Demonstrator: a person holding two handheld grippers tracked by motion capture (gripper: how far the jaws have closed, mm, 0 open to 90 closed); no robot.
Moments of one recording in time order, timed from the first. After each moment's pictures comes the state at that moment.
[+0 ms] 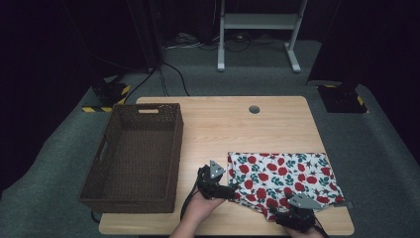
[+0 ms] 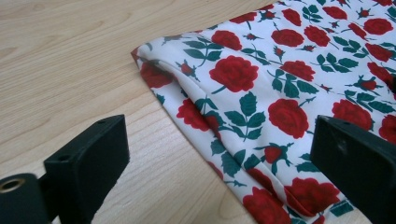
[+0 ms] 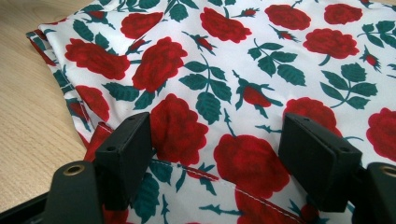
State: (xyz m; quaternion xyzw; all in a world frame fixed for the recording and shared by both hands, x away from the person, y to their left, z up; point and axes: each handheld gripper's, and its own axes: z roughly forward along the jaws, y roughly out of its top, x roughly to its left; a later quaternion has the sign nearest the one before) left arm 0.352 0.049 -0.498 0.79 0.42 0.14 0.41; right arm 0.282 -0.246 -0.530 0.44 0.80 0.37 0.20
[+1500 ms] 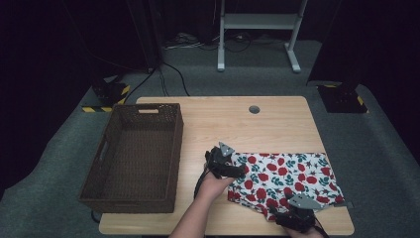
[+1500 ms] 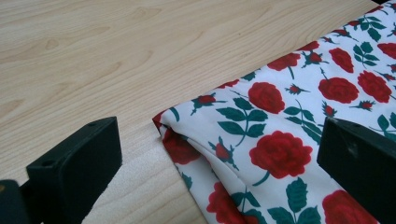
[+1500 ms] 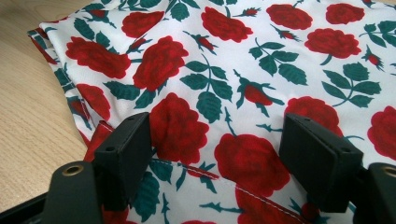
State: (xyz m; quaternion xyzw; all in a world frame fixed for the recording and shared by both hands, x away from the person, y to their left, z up) left arm 0.414 0.022 -0.495 0.78 0.45 0.16 0.40; right arm 0.281 -0.247 -0.531 0.43 0.80 0.37 0.20
